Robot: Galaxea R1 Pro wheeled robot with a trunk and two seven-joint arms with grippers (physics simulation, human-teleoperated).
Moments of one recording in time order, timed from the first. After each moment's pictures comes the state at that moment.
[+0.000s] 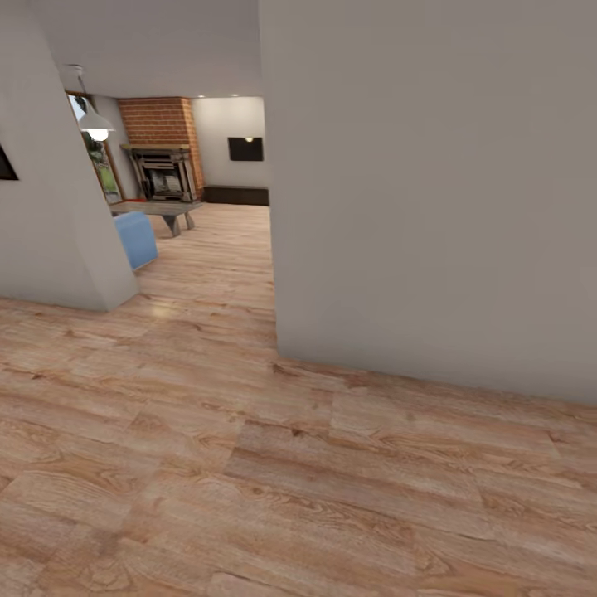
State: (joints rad) left arm -0.28 -0.01 -0.17 -0.01 0.37 -0.04 0.17; right arm -0.22 0.10 1.47 0.00 -1.33 -0.12 -0.25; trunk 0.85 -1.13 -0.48
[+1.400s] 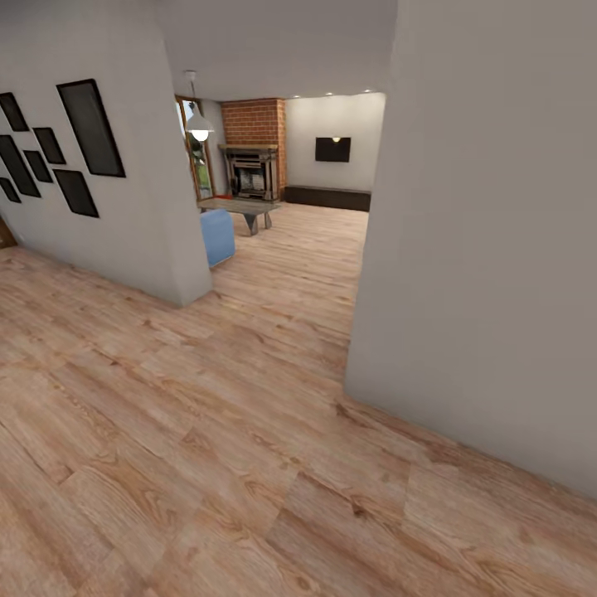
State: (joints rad) left arm -0.28 -0.01 -0.17 -0.01 0.37 -0.04 0.17; right arm -0.22 0.10 1.47 0.00 -1.33 -0.12 -0.25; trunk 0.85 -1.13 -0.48
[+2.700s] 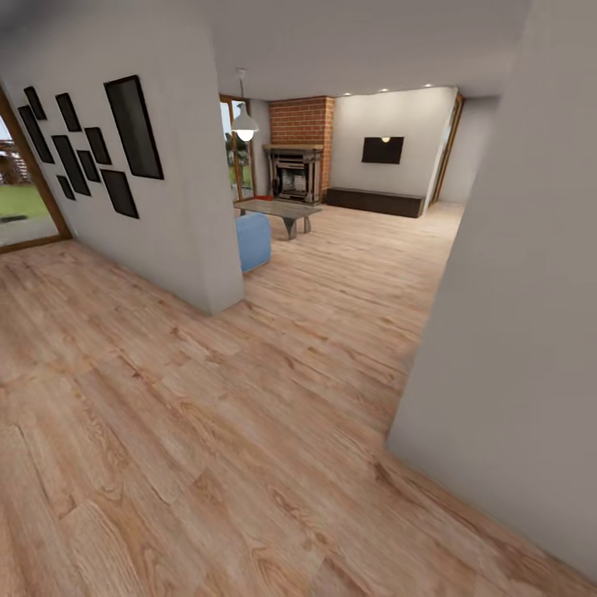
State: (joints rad) left arm -0.28 -0.01 -0.17 -0.01 0.37 -0.04 0.17; right arm -0.22 0.10 1.47 0.00 -1.33 -0.12 -0.25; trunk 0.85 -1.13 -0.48
